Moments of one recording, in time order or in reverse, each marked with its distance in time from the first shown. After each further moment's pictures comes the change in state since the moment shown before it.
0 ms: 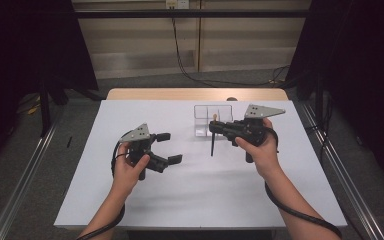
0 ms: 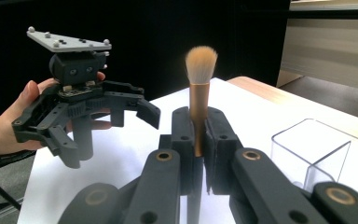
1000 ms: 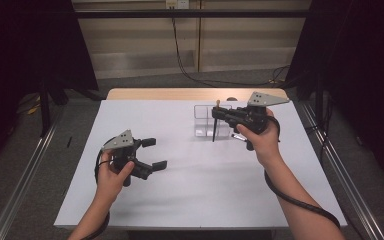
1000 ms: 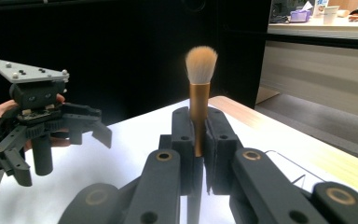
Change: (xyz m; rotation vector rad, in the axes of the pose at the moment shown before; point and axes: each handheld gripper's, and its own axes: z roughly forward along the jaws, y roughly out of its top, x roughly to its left) left arm 0.000 -0.014 -0.040 0.020 0.031 0.007; right arm -0.016 0.024 -0.001 -0.049 -0.065 -0.041
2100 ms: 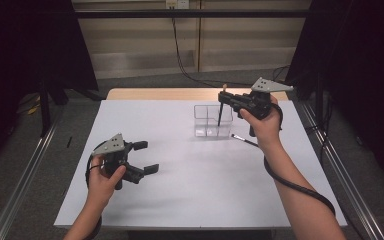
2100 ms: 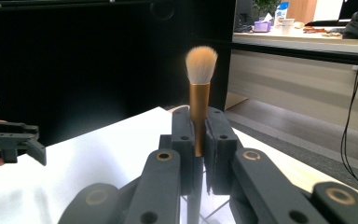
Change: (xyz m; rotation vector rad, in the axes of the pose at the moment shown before) left arm -0.001 -0.007 -0.020 0.006 0.023 0.018; right arm -0.035 0.015 0.005 -0.025 -0.116 -0.010
